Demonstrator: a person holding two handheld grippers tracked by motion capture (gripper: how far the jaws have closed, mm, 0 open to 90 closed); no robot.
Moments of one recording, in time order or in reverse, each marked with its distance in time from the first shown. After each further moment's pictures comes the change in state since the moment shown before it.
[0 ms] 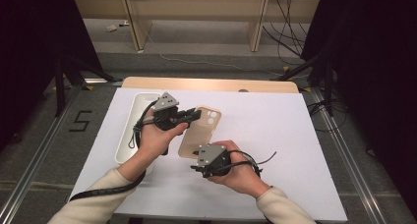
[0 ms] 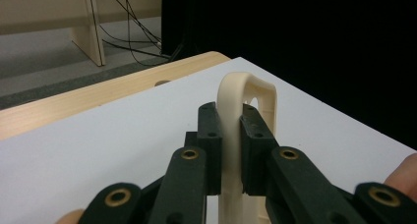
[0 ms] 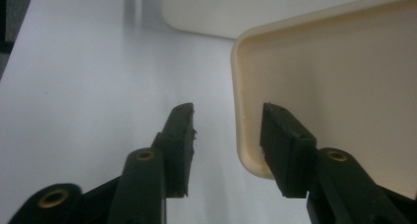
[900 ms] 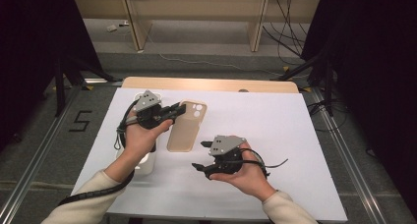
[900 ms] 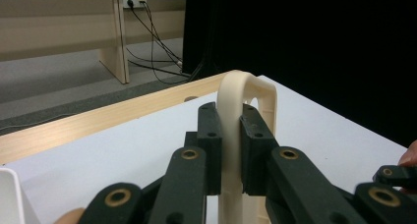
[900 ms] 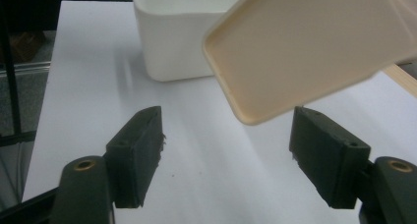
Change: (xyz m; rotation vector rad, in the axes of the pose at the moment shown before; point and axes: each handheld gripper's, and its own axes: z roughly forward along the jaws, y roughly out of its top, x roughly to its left) left arm 0.024 -0.002 -0.027 -0.088 0.064 0.009; right arm -0.008 -0.012 -0.020 -0.187 -0.027 0.258
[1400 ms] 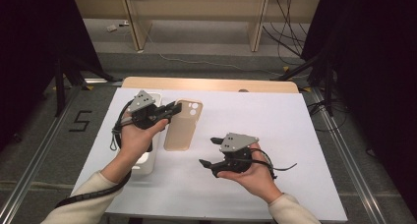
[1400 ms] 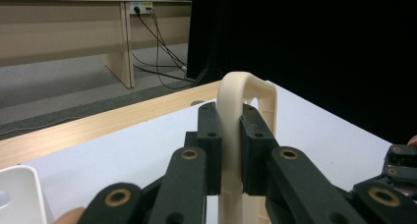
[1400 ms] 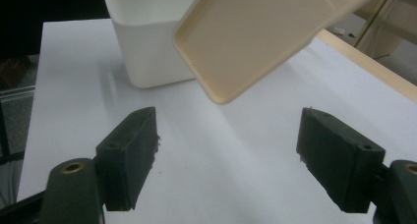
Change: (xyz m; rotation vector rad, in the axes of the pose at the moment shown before) left arm 0.006 -0.001 -0.008 -0.022 0.017 0.002; right arm -0.009 -0.010 -0.017 -0.044 -0.052 0.074
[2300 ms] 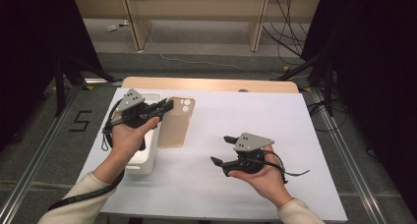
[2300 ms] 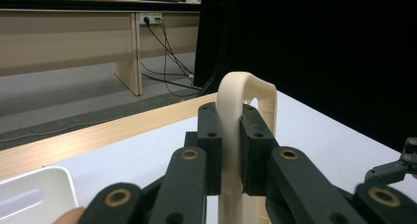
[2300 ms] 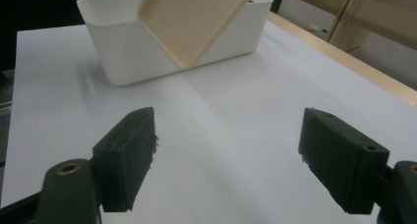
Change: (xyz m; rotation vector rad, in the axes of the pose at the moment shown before) left arm 0.011 0.005 -0.016 -0.039 0.021 0.001; right arm -0.009 -0.015 -0.025 -0.018 -0.074 0.060
